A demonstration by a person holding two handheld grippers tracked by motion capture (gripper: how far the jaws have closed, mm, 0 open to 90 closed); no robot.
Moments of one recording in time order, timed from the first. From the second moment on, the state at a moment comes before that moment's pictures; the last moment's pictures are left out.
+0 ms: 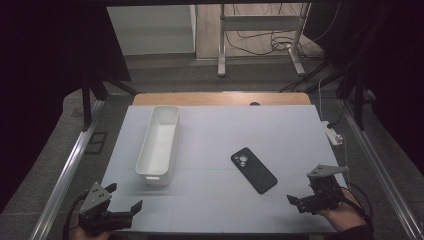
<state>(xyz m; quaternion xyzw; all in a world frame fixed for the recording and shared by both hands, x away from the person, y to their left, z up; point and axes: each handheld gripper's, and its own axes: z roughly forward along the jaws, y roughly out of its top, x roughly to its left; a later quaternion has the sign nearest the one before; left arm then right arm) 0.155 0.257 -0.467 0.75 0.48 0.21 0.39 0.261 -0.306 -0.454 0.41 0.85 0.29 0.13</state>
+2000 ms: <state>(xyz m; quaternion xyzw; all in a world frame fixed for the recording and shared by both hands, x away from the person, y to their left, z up) 0.155 0.257 -0.467 0.75 0.48 0.21 0.40 0.329 -0.229 -0.464 0.36 0.90 0.22 0.09</state>
